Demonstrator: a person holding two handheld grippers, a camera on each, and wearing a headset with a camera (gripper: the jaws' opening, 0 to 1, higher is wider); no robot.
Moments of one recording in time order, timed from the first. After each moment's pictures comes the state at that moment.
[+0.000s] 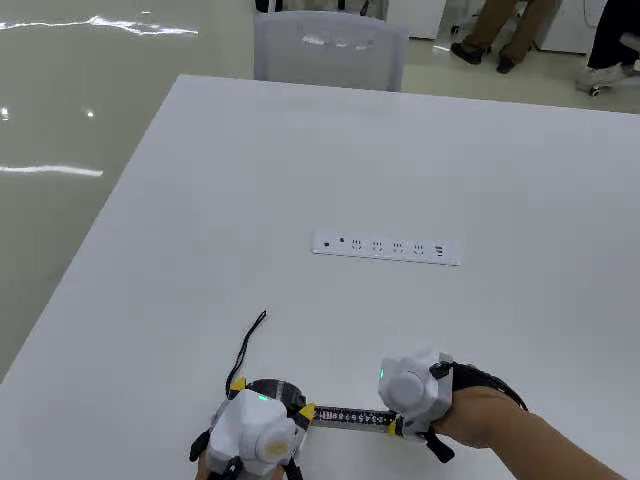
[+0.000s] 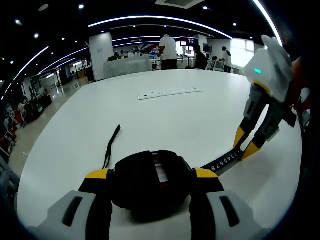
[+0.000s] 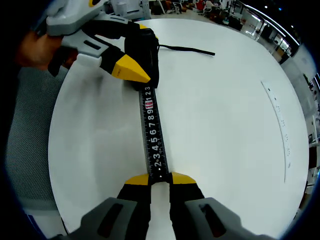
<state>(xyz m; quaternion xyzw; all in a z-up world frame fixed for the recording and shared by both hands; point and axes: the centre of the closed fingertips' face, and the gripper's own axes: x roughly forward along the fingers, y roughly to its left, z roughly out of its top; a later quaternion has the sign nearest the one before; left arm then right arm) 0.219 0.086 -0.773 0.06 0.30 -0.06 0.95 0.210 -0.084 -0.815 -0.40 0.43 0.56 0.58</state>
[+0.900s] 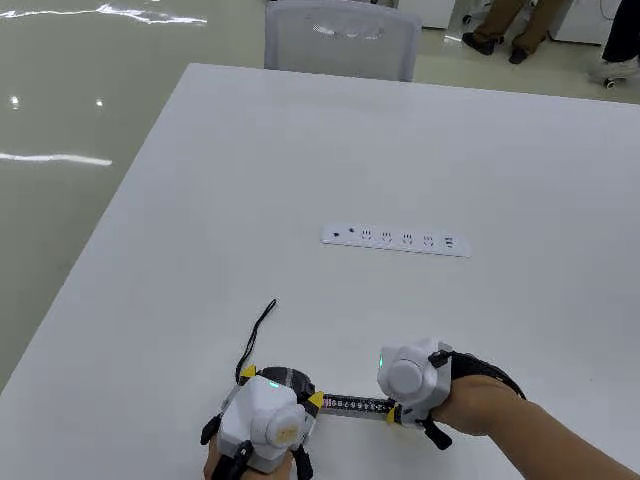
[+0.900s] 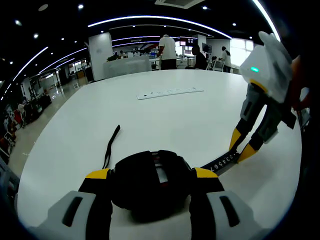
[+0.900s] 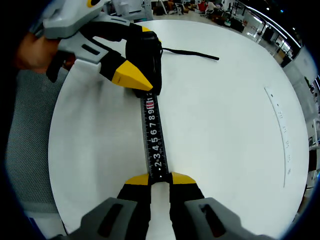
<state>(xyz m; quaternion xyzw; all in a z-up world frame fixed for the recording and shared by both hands) 0.218 0.087 -0.774 0.06 0.30 -0.07 0.95 0.210 -0.069 -0.814 -0.40 0.43 0.56 0.58</state>
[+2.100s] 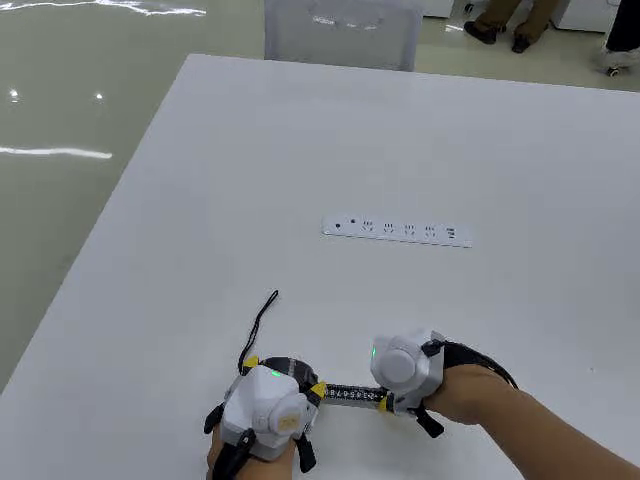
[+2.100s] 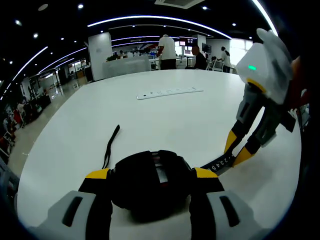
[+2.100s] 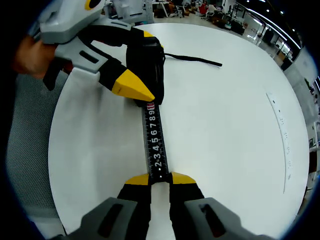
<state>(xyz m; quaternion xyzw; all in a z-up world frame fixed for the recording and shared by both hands) 0.219 0.087 -0.775 0.06 0.31 -0.07 0.95 0.210 -0.054 -0.816 -0.40 0.42 0.57 0.59</state>
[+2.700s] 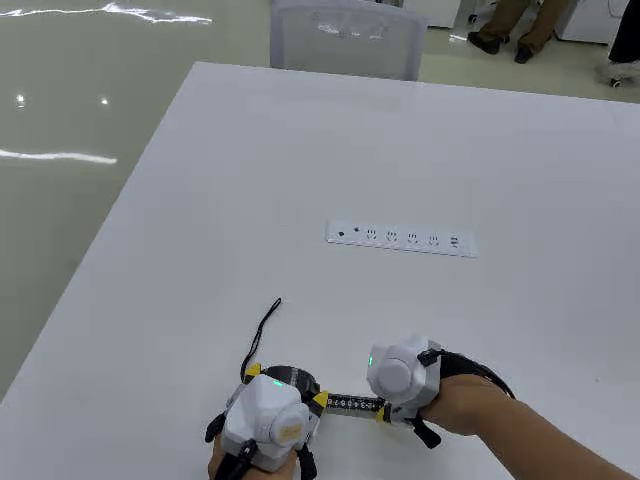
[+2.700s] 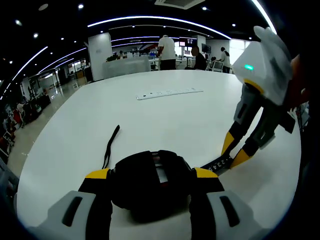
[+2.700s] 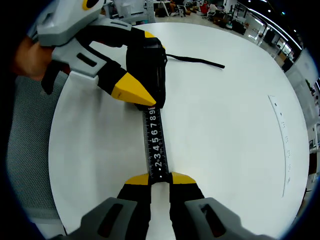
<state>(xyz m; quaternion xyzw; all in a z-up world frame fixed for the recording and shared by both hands) 0.219 0.088 -0.773 0.06 0.30 -0.07 0.95 0.209 -0.047 -0.816 -0.40 0.42 0.57 0.58</state>
